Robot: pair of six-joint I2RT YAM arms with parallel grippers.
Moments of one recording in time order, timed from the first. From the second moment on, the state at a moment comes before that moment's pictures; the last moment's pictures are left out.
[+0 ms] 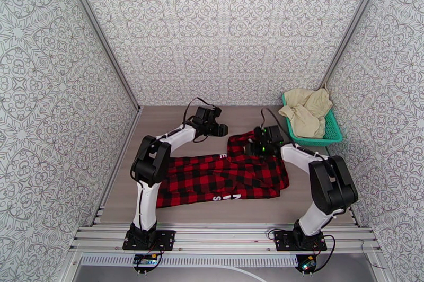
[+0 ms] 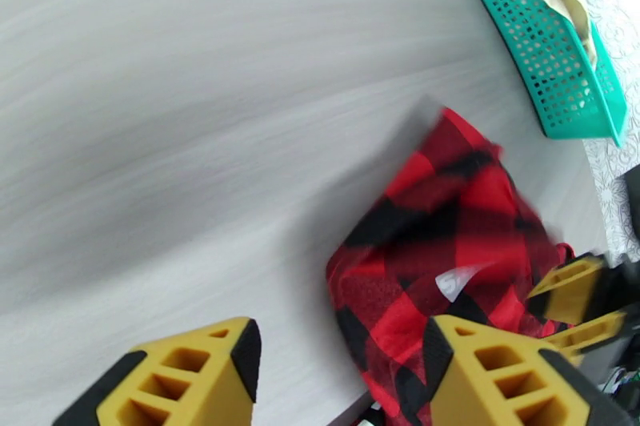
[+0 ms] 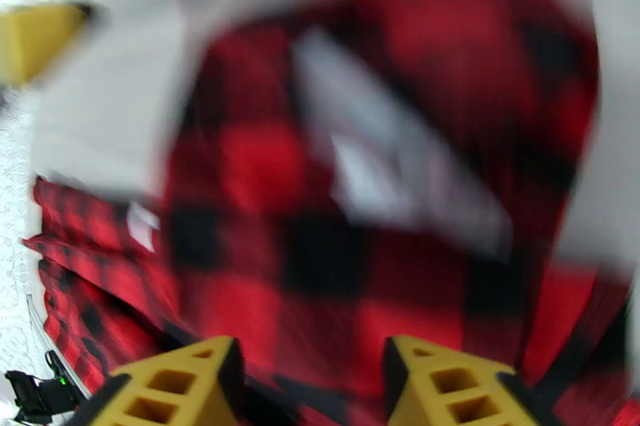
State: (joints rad) left arm -0.44 2.14 1.61 -0.23 0.45 -0.30; right arm 0.25 1.69 0.96 -0.31 -0.37 0.38
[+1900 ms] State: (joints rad) left arm -0.55 1.95 1.35 -0.29 0.41 -0.27; right arm 0.13 2.01 1.50 -0.12 -0.20 0.90
